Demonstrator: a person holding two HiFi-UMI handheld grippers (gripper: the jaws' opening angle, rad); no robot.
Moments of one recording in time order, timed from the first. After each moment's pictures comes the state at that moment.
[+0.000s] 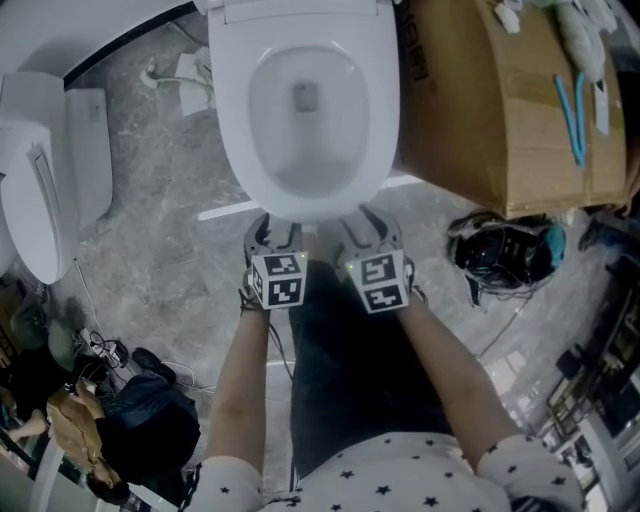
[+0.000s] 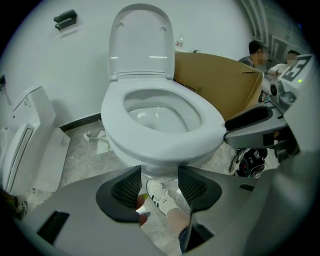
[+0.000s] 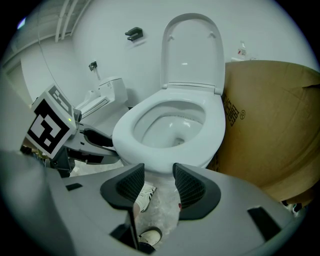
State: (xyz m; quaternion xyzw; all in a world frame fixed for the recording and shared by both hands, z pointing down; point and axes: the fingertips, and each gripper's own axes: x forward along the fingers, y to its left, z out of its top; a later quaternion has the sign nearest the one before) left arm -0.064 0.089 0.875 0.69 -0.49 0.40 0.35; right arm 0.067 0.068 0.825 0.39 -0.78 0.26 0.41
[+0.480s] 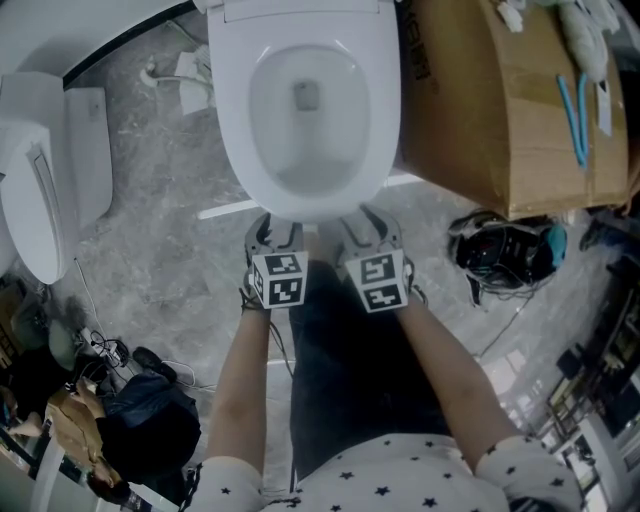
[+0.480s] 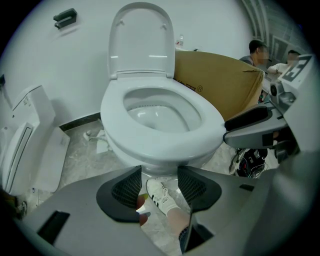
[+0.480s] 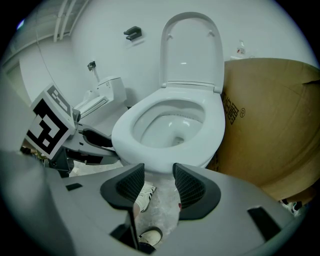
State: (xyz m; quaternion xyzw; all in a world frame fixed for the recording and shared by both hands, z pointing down) left arm -0.063 0.090 0.880 0.69 -0.49 0.41 0.35; right arm 0.067 0.068 0.831 0.39 -0.78 0.27 0.41
